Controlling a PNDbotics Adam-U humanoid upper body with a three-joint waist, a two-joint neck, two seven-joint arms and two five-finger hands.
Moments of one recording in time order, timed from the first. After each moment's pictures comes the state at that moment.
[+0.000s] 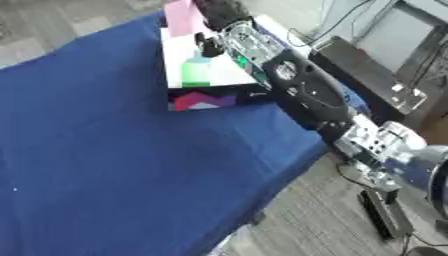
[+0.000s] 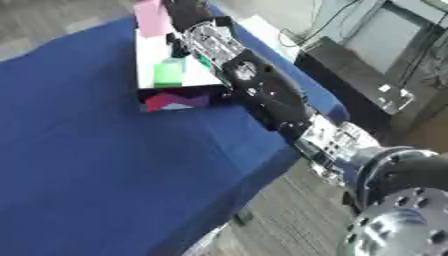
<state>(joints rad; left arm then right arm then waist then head) -0.30 0.15 -0.14 -1.75 0.07 -0.12 -0.07 -0.47 -0.71 0.06 -1.54 1.30 0.38 0.26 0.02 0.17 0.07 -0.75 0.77</state>
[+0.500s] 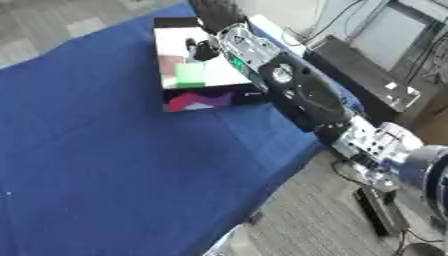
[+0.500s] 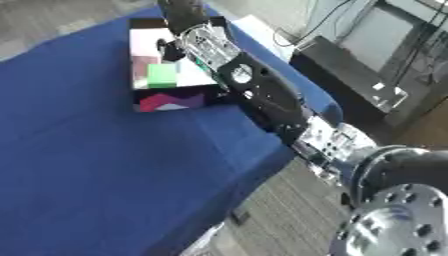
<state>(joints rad) -0.29 0.15 -0.13 -1.74 0.07 -0.12 -0.07 -0.46 -0.71 0.06 -1.55 1.32 0.37 0.32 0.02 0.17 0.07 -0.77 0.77</state>
